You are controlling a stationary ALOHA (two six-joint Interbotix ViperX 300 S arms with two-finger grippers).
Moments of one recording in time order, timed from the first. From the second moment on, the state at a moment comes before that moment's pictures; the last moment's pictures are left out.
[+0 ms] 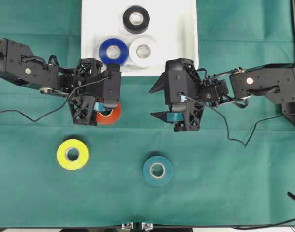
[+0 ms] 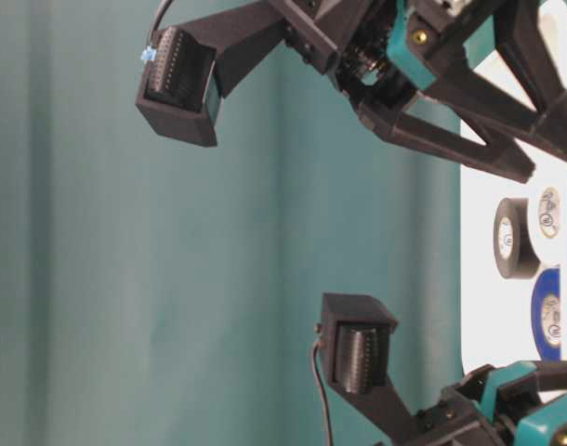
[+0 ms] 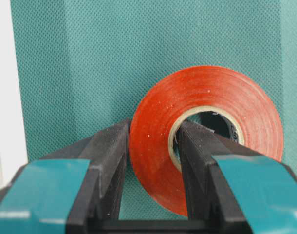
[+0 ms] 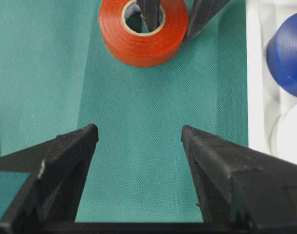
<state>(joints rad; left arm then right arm) -0.02 0.12 0.71 -0.03 0.17 0.09 0.07 -0.03 0.71 -0.39 0.02 0.53</state>
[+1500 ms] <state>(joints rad) 0.33 0.13 0.45 -0.02 0.17 0.44 0.09 -0.03 0.71 -0.39 0.00 0.53</state>
